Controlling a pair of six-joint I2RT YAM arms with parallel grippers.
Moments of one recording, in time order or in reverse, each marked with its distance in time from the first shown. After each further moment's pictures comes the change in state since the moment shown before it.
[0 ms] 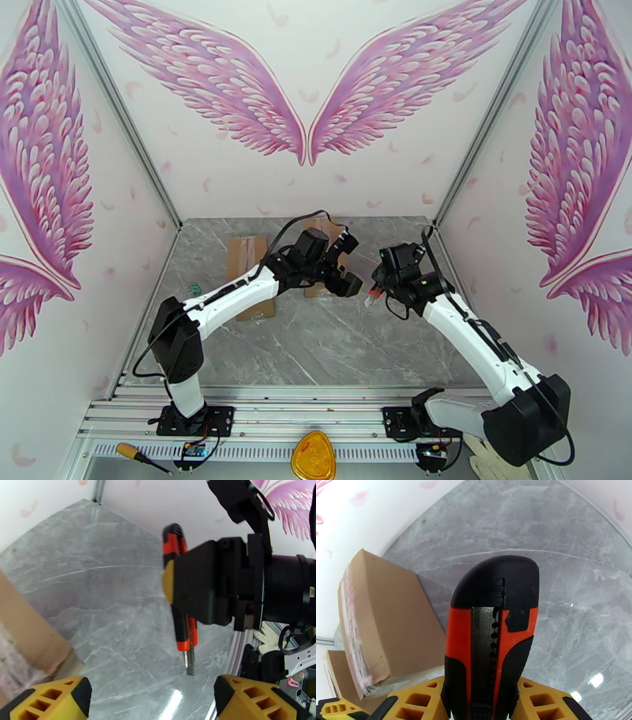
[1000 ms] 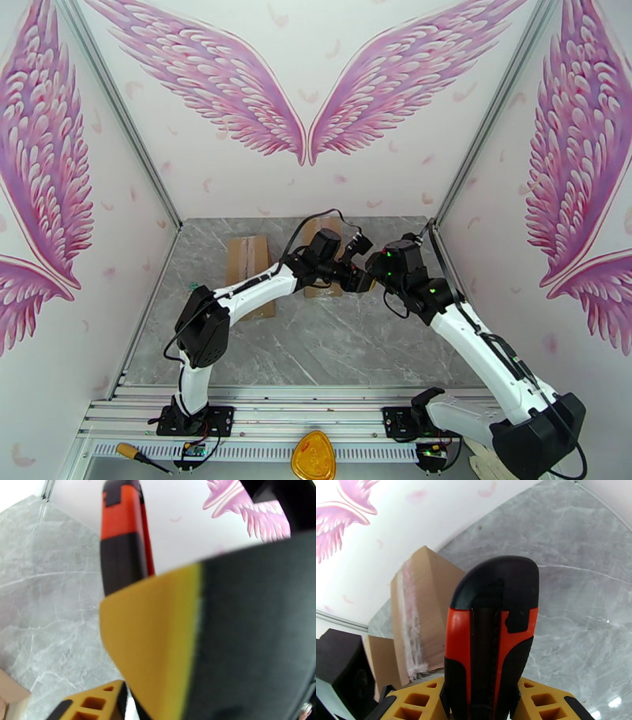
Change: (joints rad) left arm 0.004 0.157 0.080 0.172 0.253 -0.160; right arm 0.026 -0.096 0.002 0.157 -0.091 -0.056
